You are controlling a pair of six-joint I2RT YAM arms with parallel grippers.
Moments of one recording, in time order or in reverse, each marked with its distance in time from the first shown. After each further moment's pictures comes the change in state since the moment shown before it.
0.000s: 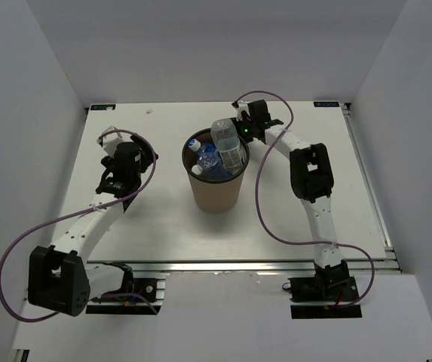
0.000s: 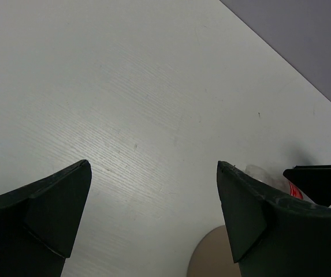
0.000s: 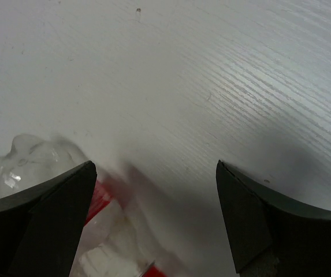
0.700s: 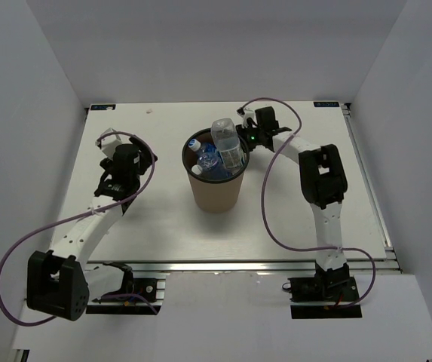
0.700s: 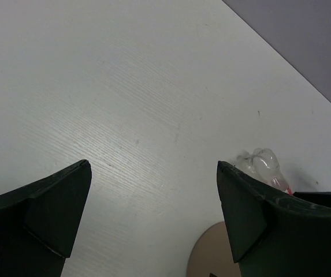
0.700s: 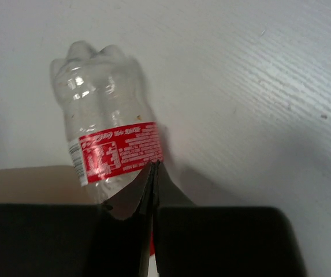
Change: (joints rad) left arm 0.000 -0.024 -0.014 -0.023 0.001 -0.014; right arm -0.009 -0.145 -0.249 0.095 -0.111 0.018
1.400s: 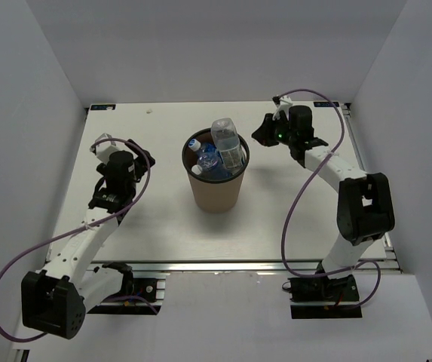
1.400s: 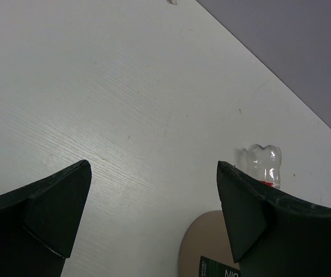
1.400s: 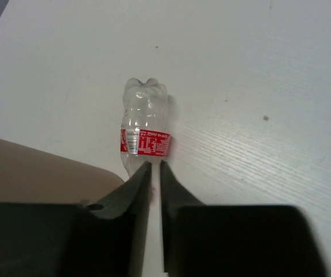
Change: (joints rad) left arm 0.000 -0.125 -0.054 -0.008 0.028 -0.017; right arm -0.080 -0.571 -0.535 0.294 0.208 0.103
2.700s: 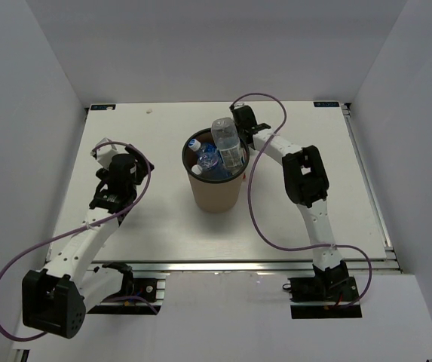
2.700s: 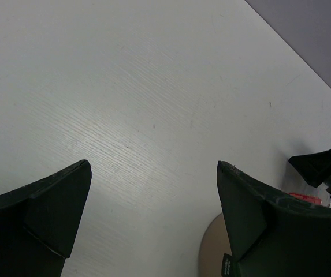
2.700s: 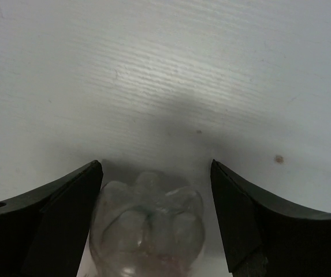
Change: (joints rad) left arm 0.000 -0.005 -0.023 -0.066 -0.040 -0.008; right arm 0.198 0.678 0.754 -0.456 0.493 -0.068
